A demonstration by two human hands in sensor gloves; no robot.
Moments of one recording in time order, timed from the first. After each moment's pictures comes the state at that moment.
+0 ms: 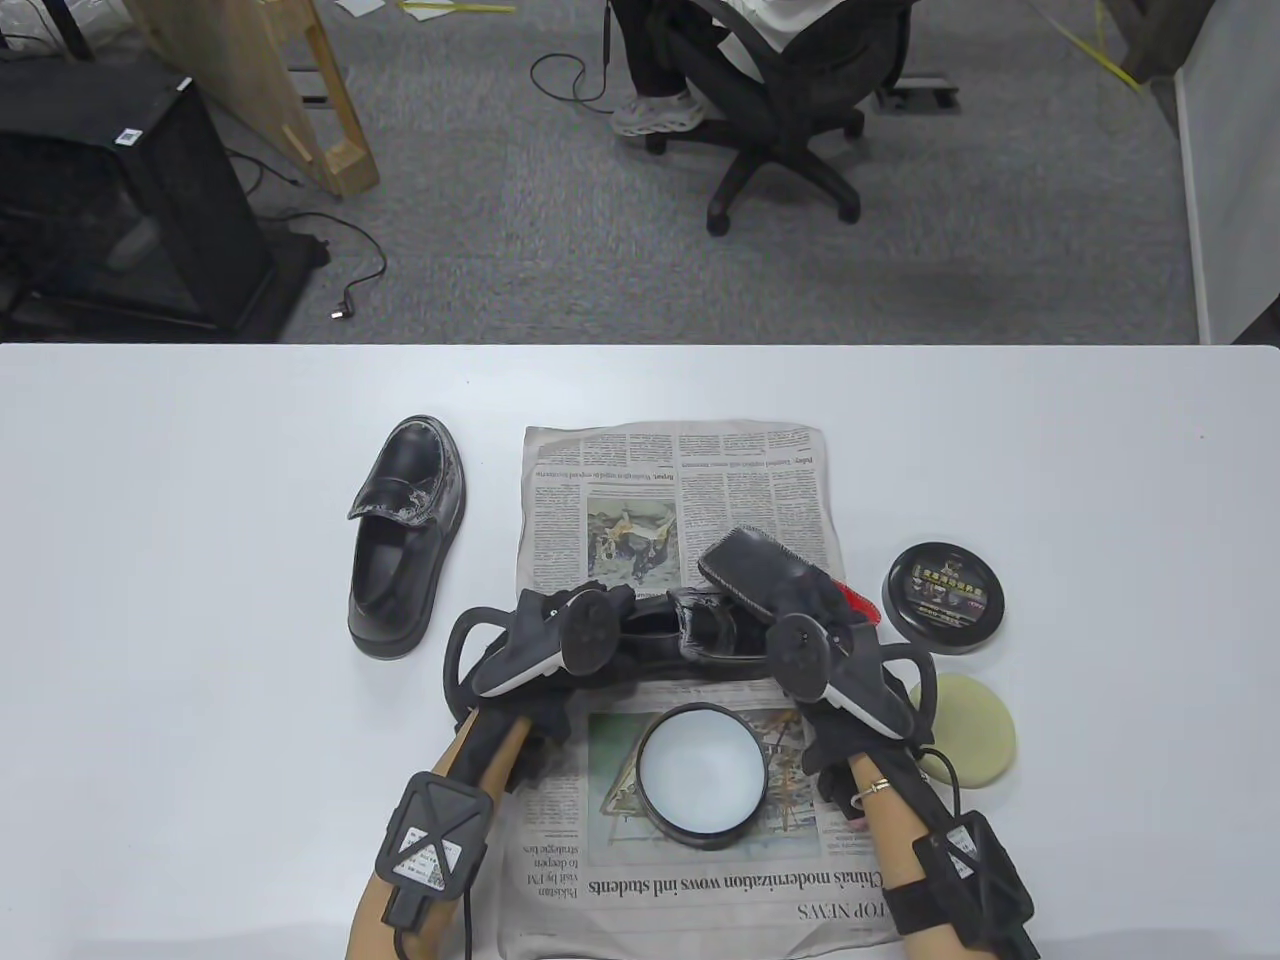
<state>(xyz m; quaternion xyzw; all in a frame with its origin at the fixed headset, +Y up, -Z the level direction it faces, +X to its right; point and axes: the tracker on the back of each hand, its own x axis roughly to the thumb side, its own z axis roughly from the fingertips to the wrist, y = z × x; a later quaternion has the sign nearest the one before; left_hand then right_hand) -0.105 -0.748 -0.312 -0.09 -0.16 0.02 0.98 0.149 -0.744 -0.277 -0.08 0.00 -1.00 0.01</state>
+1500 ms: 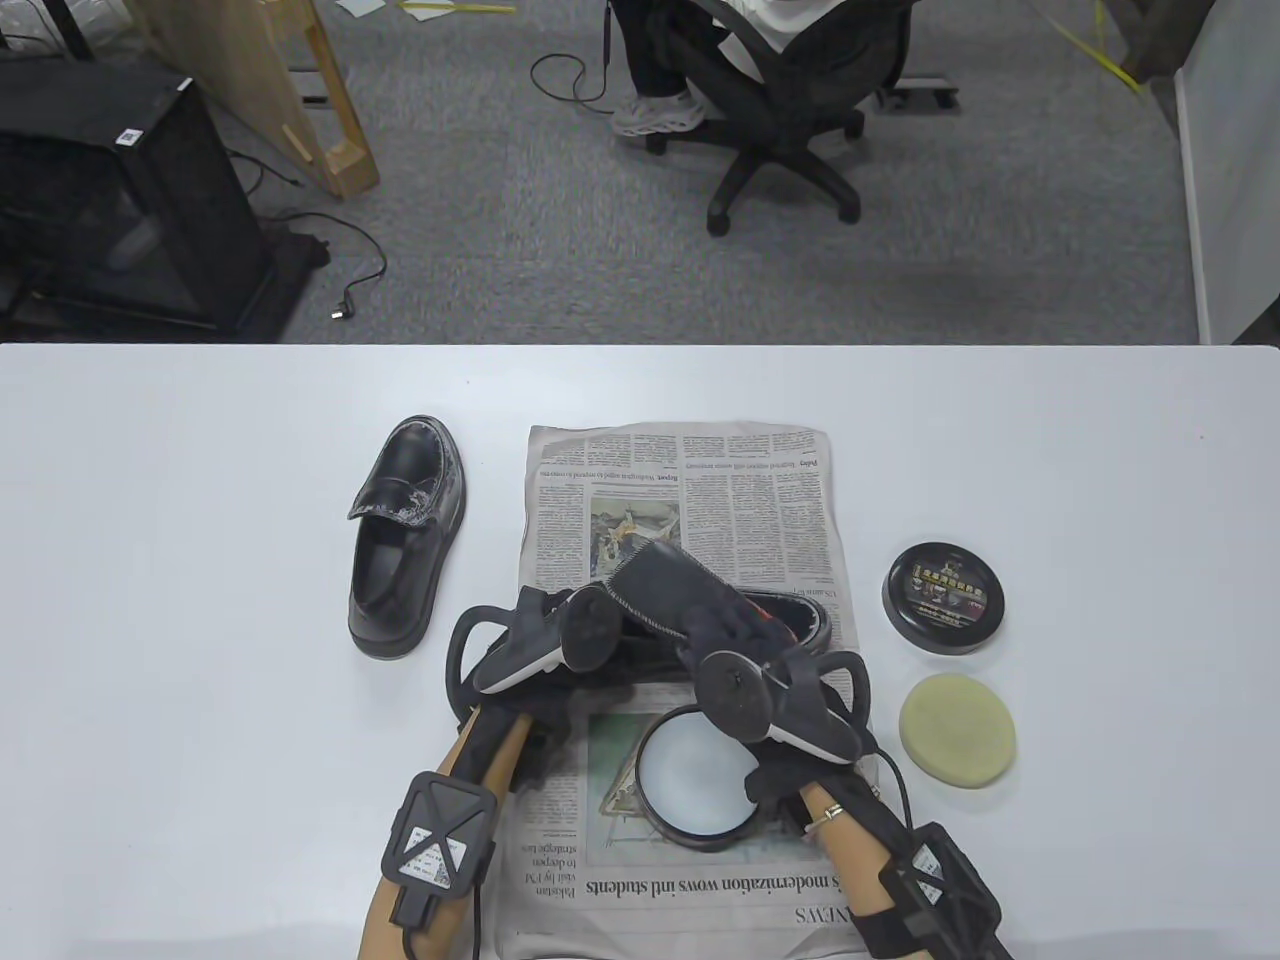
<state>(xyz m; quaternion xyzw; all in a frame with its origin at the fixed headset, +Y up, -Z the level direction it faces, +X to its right) -0.106 -0.748 -0.315 -0.11 -0.16 0.04 0.98 0.085 -0.714 -0.274 -0.17 -0.01 -0.98 -0.09</state>
